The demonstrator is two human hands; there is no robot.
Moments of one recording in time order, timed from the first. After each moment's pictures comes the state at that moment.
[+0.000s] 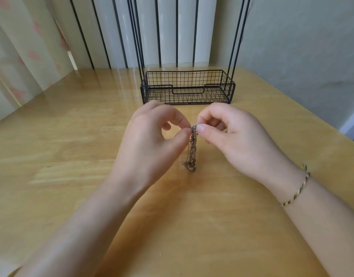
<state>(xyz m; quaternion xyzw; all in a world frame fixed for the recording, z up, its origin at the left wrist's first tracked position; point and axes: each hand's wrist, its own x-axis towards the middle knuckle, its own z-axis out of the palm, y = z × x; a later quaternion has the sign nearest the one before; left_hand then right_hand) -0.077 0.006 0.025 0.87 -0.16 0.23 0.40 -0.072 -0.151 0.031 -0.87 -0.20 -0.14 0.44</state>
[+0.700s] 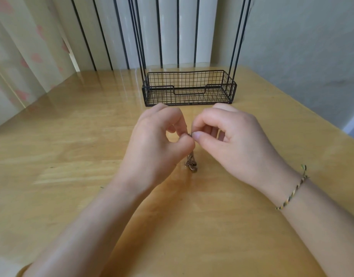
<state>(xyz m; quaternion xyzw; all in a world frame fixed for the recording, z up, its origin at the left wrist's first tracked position) -0.070 0.004 0.017 0.86 -0.19 0.23 0.41 -0.076 -0.146 0.029 -0.89 -0.23 -0.21 0.34</state>
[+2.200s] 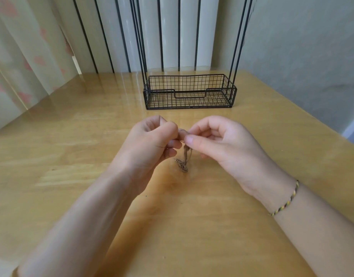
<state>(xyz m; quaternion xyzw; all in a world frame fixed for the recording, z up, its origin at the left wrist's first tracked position) -0.069 0.007 0.027 0.67 -0.04 -0.02 0.74 -0.077 -0.137 0.024 -0.76 -0.14 -0.02 0.64</state>
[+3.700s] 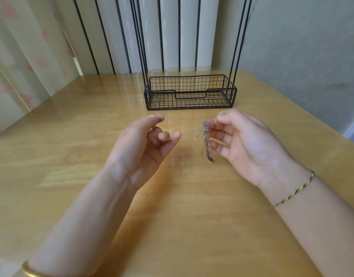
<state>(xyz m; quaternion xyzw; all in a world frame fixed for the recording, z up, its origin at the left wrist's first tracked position) -0.061 0.014 0.025 0.45 0.07 -0.04 0.89 -0.066 -0.149 0.032 -0.57 0.00 0.01 0.82</state>
